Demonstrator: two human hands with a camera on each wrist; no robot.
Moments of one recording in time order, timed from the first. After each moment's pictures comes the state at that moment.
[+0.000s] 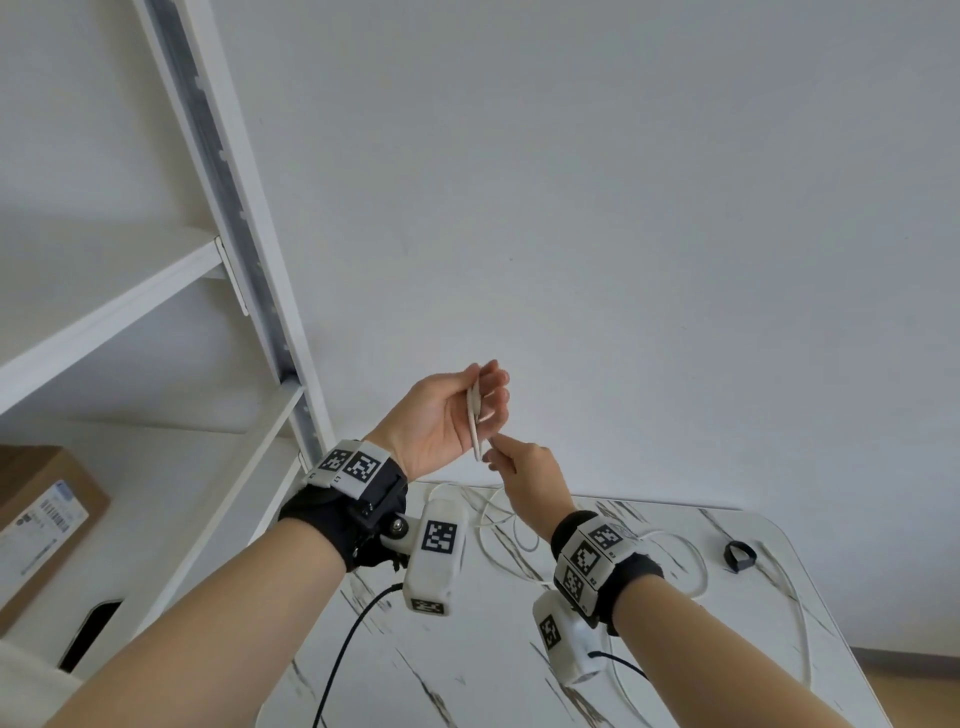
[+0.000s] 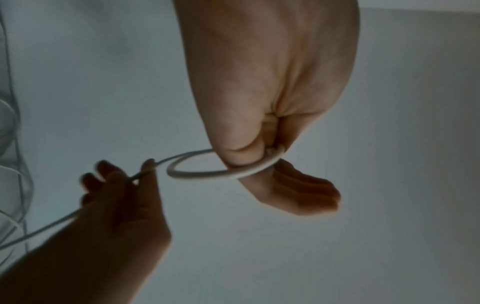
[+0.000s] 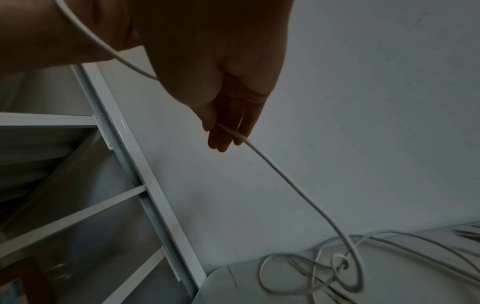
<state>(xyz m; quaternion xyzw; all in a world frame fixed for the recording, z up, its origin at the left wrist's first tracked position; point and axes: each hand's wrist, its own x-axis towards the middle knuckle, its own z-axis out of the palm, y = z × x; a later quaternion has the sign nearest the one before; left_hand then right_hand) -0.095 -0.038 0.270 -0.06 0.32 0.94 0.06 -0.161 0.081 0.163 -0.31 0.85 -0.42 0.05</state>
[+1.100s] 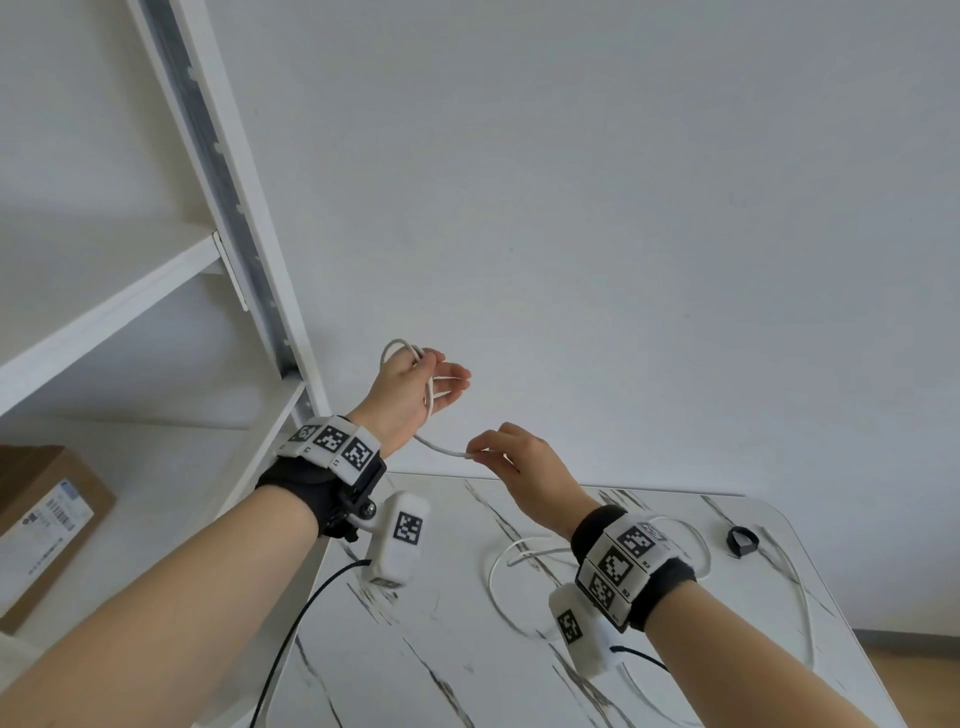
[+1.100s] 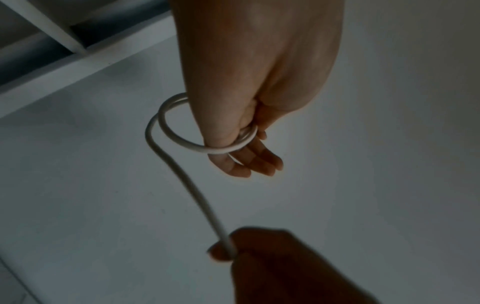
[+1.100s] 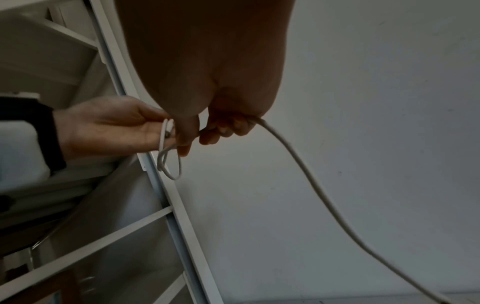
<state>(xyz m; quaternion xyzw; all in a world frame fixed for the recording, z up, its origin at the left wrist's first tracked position) -0.107 -0.075 0.250 -0.15 0.55 0.81 -0.14 -0.143 0.090 0.190 -0.40 0.82 -0.39 0.06</state>
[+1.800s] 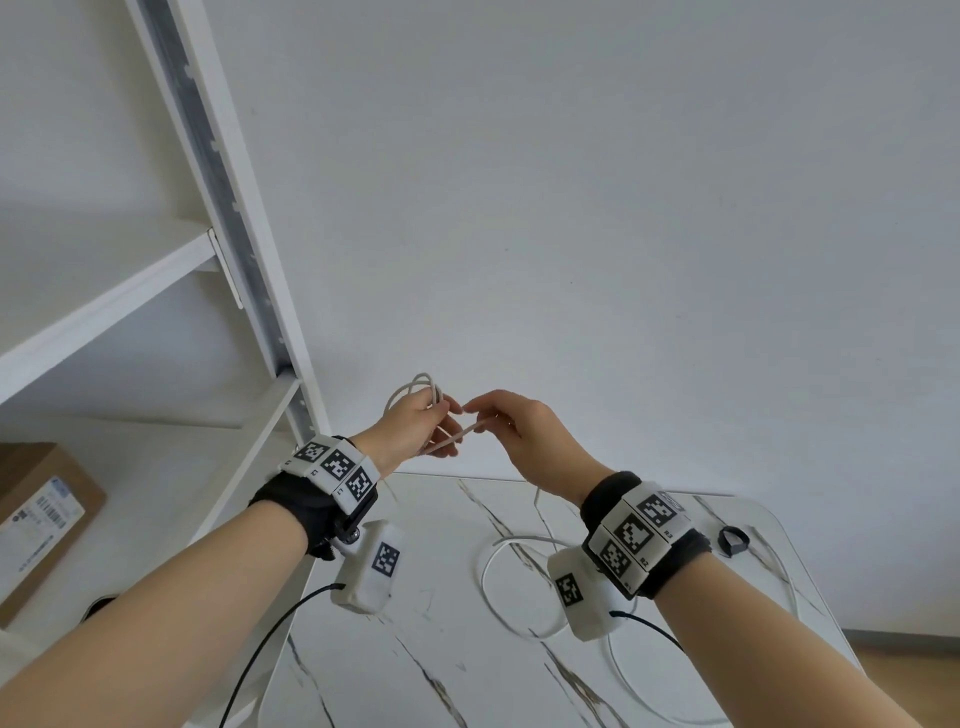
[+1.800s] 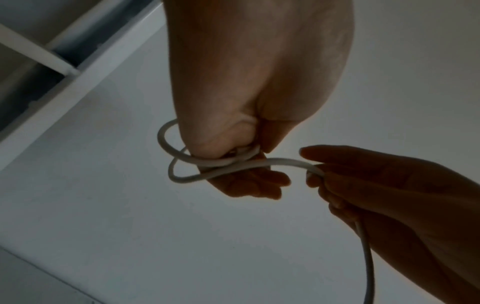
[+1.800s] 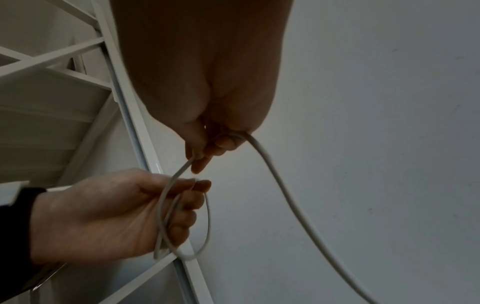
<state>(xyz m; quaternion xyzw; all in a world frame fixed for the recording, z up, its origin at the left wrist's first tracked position) -0.095 -0.068 0.226 -0.17 0.74 0.65 -0.02 -0.153 0.095 0.227 -0.43 0.79 -0.43 0.07</state>
